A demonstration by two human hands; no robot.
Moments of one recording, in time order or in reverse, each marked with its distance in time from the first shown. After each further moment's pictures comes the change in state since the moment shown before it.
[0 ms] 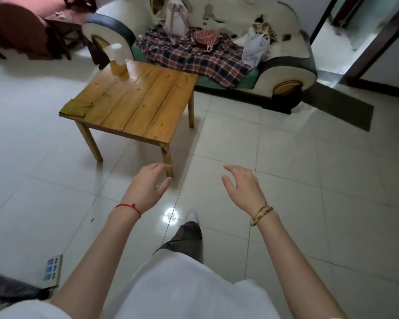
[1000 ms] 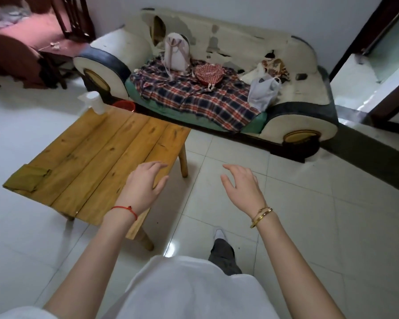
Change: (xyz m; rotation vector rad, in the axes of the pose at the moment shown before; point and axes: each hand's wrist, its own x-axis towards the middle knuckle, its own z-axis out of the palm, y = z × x) left_hand 0.506 0.049 -0.030 0.099 0.098 -0.049; right_hand 0.504 0.097 -0.127 0.022 0.016 -0.104
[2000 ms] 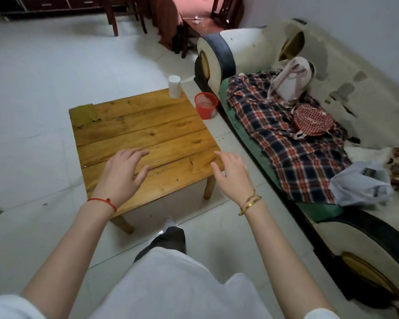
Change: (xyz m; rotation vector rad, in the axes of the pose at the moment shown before) left_hand 0.170 0.046 0.005 0.083 0.306 -0.762; right_hand 0.361 0.004 -0.028 -0.058 -0.366 -0.712
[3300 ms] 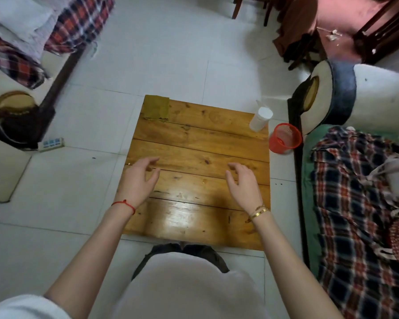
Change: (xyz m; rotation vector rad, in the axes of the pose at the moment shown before) left_hand 0.172 -0.135 0.028 -0.468 0.255 -0.674; right_hand 0.329 -0.072 0.096 0.045 -0.409 -0.269
